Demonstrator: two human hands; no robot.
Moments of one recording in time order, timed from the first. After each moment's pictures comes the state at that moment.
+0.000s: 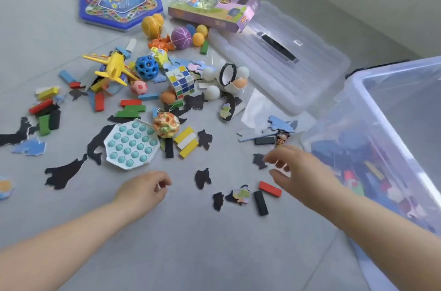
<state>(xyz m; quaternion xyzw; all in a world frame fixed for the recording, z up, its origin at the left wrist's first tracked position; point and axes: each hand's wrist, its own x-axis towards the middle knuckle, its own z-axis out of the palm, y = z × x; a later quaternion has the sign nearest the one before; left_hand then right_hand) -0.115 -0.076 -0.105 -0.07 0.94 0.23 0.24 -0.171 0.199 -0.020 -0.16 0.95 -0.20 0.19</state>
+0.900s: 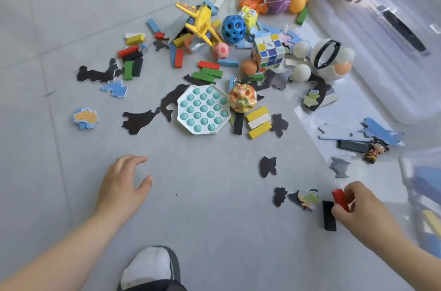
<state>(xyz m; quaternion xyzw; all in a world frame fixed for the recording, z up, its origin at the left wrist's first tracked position) -0.010 -0.160 -0.125 -0.38 0.89 0.25 0.07 -0.160 0.184 -0.116 0.05 0.94 -0.15 0.30</state>
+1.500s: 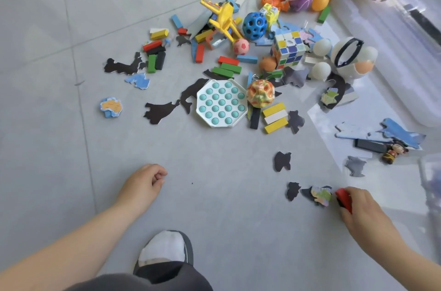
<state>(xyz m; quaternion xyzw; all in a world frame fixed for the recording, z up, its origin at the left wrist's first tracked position) 0.014 -0.162 -0.136 -0.39 0.86 0.30 0.12 -0.140 0.184 -0.134 -0.06 0.94 -0.12 0.32</state>
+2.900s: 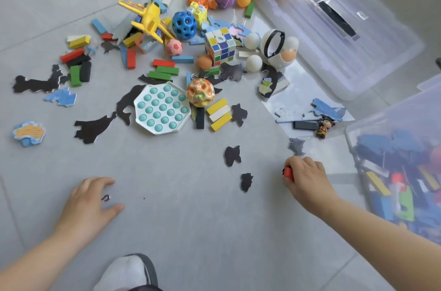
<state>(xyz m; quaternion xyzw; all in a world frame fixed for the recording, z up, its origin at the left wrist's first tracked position) 0.004 -0.163 -0.142 -0.33 0.90 0.22 0.20 -0.157 0.185 -0.137 -0.18 0.95 -0.05 0.24</state>
